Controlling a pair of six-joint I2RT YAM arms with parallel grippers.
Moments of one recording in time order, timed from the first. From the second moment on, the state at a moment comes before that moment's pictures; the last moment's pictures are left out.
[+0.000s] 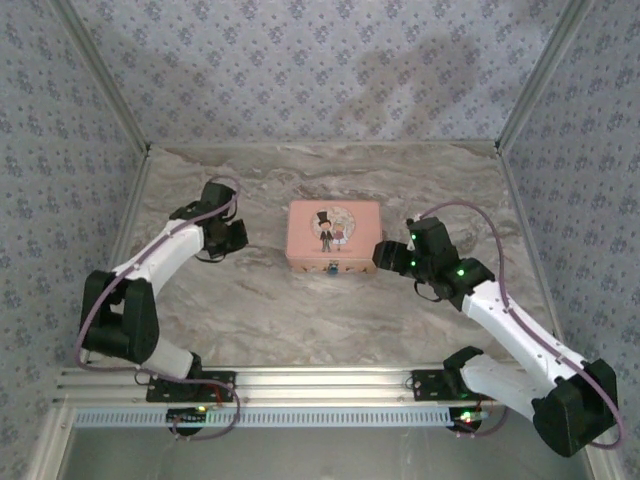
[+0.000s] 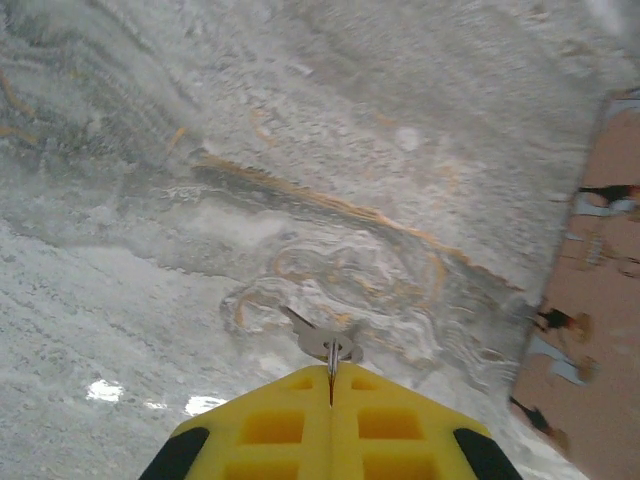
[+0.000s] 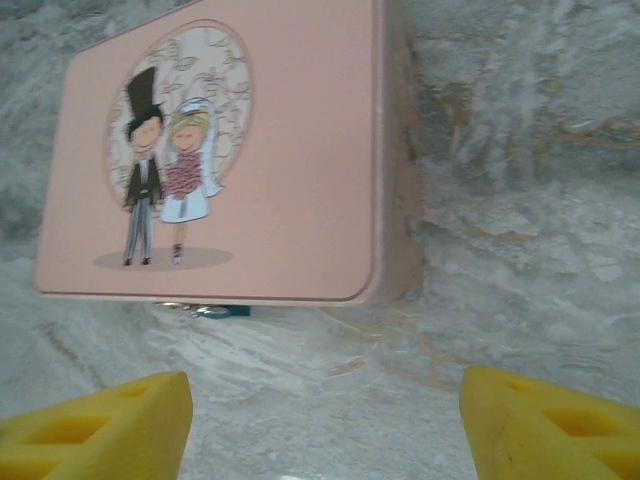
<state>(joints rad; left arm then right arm) -0.28 1.48 1.04 -0.70 0.04 -0.56 0.50 0.99 0.75 -0.52 -0.05 0.63</state>
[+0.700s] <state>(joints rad) -0.58 1.43 1.35 -0.81 0.42 -0.54 0.63 1.00 0.78 -0.33 -0.35 0.32</state>
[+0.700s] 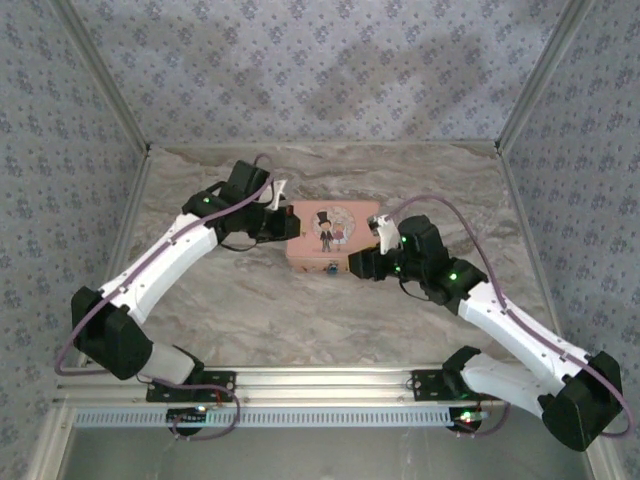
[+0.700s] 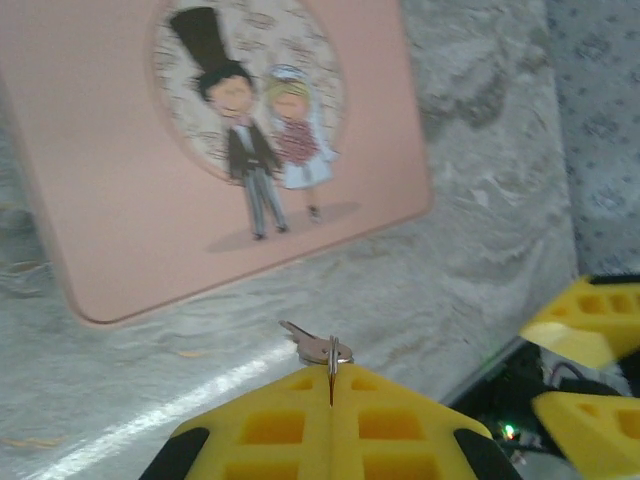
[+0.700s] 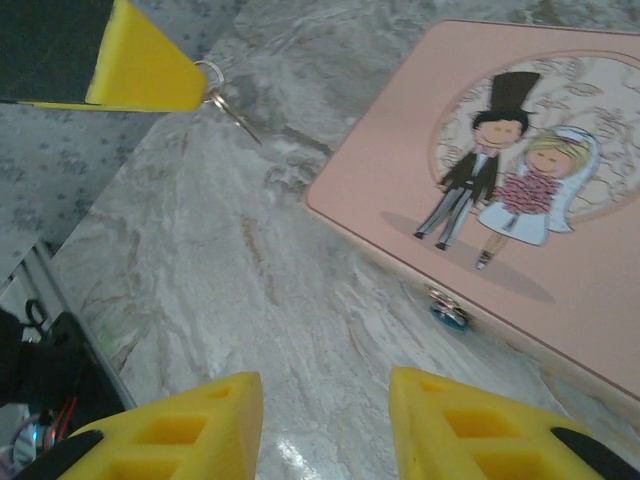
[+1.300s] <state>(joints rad) -0.73 1.48 1.46 -0.86 0.53 -0.54 0.69 1.09 0.90 -0.30 -0.41 0.15</state>
